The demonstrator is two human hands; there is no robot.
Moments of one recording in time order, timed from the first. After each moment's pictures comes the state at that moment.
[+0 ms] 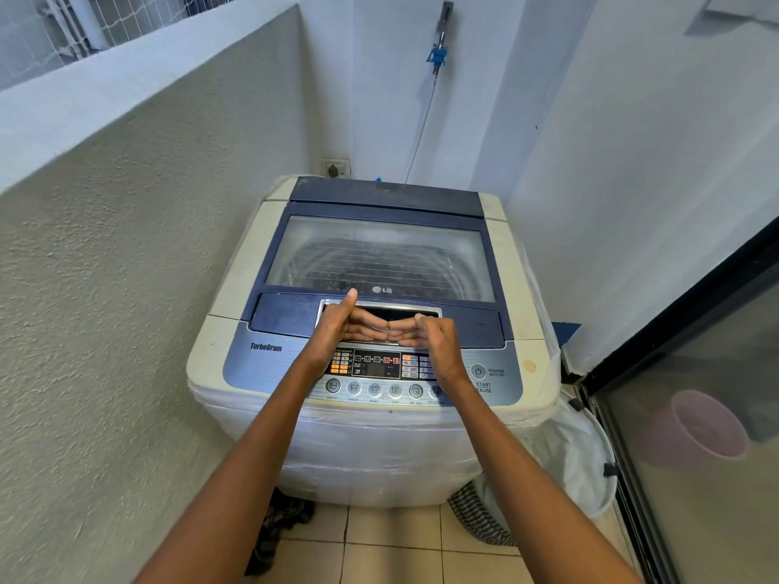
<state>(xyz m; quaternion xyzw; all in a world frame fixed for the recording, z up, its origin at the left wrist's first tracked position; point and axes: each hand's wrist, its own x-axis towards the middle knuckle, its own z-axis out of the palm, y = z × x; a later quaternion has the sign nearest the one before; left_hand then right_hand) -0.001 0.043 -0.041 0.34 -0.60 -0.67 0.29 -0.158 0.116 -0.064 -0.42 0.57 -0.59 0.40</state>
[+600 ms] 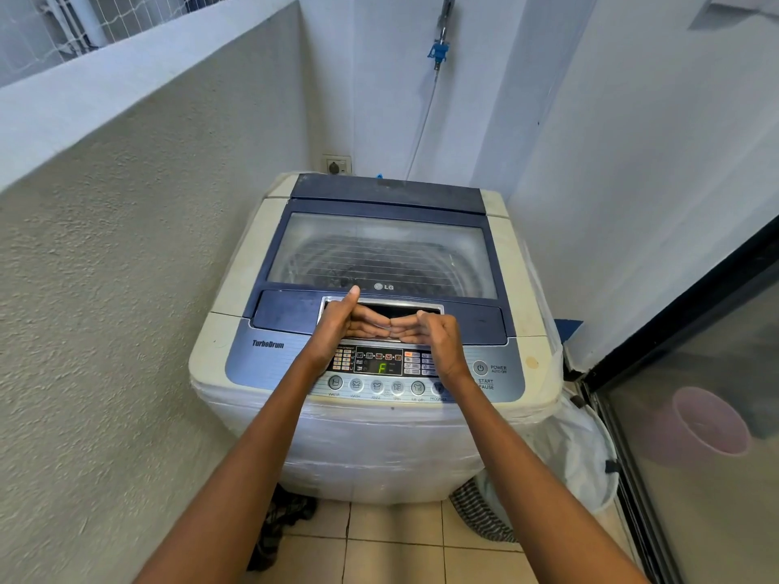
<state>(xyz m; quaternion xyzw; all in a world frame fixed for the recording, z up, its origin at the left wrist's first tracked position) 0.000 0.043 -0.040 0.33 -0.61 -0.66 0.29 -0.157 0.117 -0.063 -0.41 0.58 -0.58 0.39</state>
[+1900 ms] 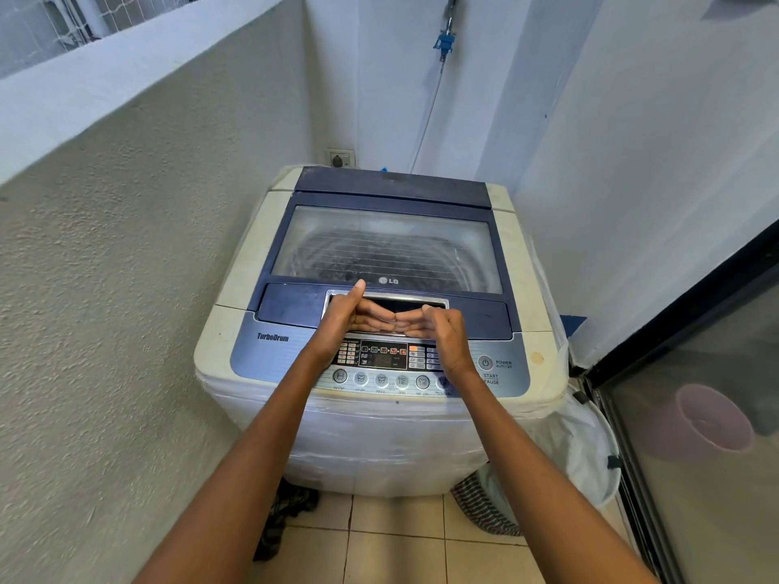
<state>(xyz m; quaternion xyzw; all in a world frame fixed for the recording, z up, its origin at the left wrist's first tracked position) 0.000 0.043 -0.041 0.33 -0.60 -0.67 0.29 -0.154 0.119 -0.057 -0.42 0.58 -0.58 0.39</state>
